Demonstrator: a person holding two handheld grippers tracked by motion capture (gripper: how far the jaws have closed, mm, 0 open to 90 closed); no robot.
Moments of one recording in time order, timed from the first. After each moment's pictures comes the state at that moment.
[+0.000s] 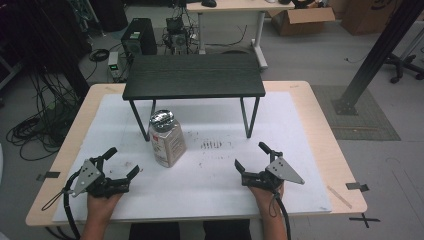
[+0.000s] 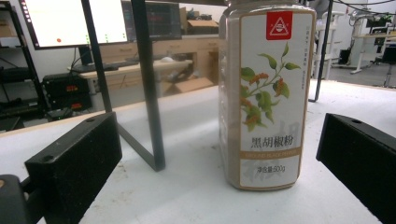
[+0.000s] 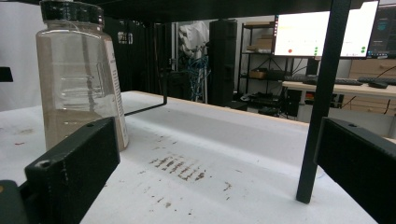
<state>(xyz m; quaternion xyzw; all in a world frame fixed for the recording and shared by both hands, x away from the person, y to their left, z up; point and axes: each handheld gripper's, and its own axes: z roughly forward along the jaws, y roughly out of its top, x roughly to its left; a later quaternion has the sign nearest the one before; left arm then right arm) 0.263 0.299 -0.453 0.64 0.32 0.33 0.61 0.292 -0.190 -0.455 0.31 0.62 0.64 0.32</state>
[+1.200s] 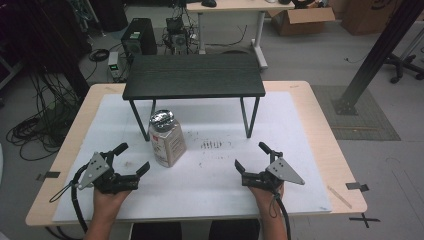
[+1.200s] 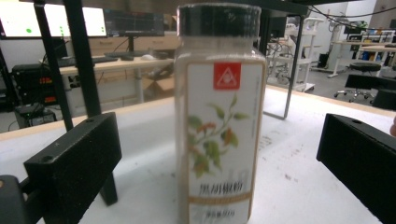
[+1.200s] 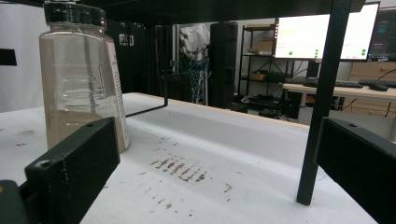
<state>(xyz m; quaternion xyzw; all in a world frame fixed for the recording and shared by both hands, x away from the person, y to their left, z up) 0.266 0.261 -0.416 0.65 0.32 0.29 0.62 0.291 -0.190 -0.455 0.30 0.62 0.64 0.33</state>
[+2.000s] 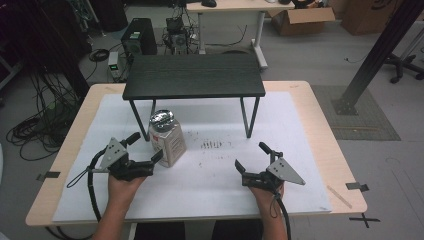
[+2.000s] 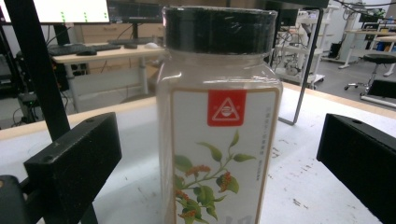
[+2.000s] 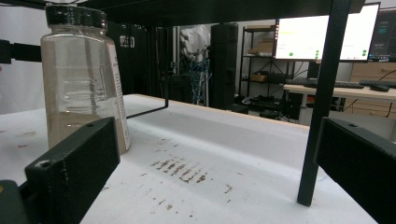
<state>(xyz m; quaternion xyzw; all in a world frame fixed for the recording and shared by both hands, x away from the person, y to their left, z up) 0.293 0.229 -0.402 0.67 0.35 0.29 0.59 0.291 -0.191 -0.456 0.30 0.62 0.65 0.32</state>
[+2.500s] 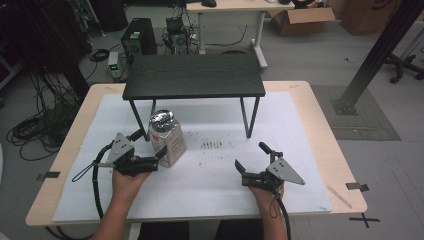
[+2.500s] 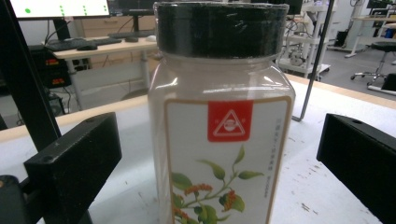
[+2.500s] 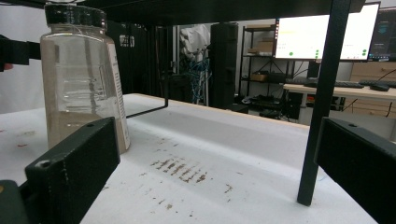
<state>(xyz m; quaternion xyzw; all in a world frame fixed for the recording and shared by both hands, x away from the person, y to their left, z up) 0.305 0.218 -0.398 0.68 0.35 0.29 0.58 0.291 -0.191 -0.456 0.30 0.62 0.65 0.32</state>
